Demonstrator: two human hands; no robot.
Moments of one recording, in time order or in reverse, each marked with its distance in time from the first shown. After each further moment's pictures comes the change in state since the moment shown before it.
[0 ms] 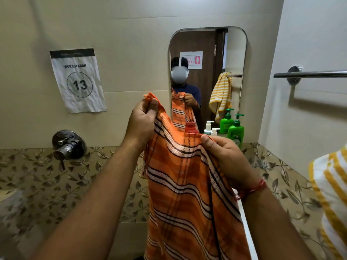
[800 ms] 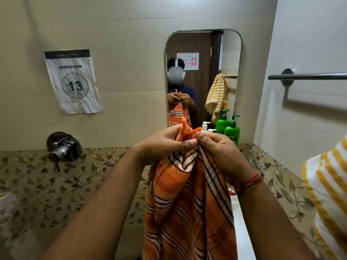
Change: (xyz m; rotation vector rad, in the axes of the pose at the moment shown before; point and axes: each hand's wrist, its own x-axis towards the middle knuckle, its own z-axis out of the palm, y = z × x) left_hand -0.024 0.004 0.017 0.035 -0.889 -0.227; right_hand 0.006 -0.010 -0.002 0.000 0.006 0.055
